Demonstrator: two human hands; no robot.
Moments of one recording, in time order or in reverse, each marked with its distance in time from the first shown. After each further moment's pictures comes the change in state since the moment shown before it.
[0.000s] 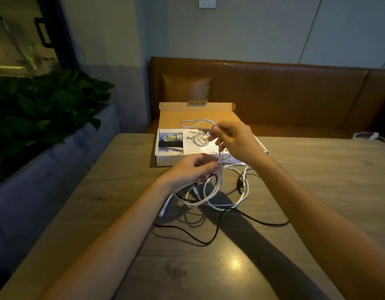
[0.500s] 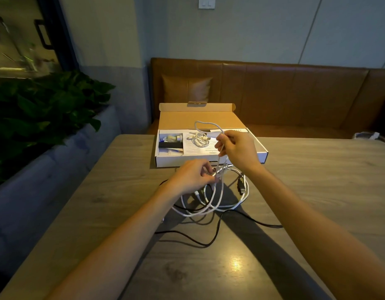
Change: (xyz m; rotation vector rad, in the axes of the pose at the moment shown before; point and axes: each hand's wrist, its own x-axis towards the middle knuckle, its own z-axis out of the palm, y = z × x) left_hand 0.004 -0.001 0.010 0.560 0.066 0.013; right_hand -0.008 0.023 0.019 0.064 0.187 0.198
